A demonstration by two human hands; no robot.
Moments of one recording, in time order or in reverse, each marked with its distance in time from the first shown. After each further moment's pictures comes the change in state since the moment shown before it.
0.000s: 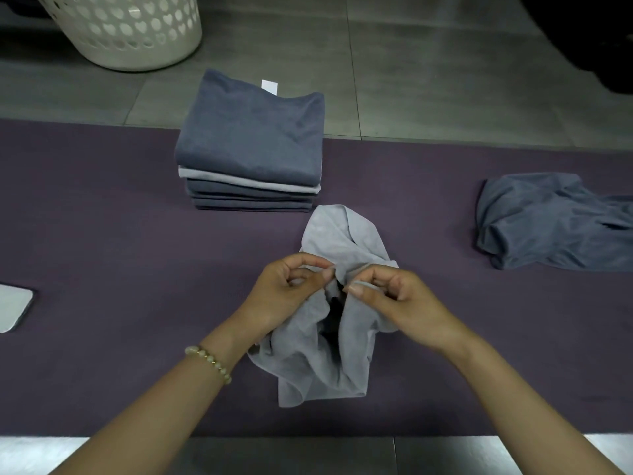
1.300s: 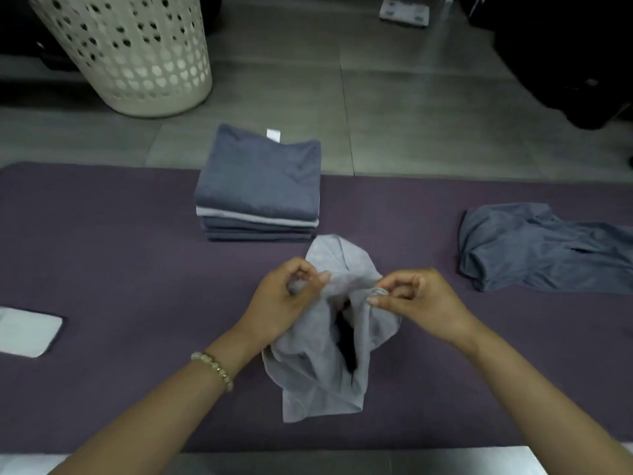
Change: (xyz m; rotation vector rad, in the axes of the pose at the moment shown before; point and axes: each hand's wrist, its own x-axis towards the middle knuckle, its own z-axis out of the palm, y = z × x) left_hand -0.012 0.041 -0.006 0.258 0.129 0.205; right_hand -0.013 -0.038 -0.035 -0.139 0.138 0.024
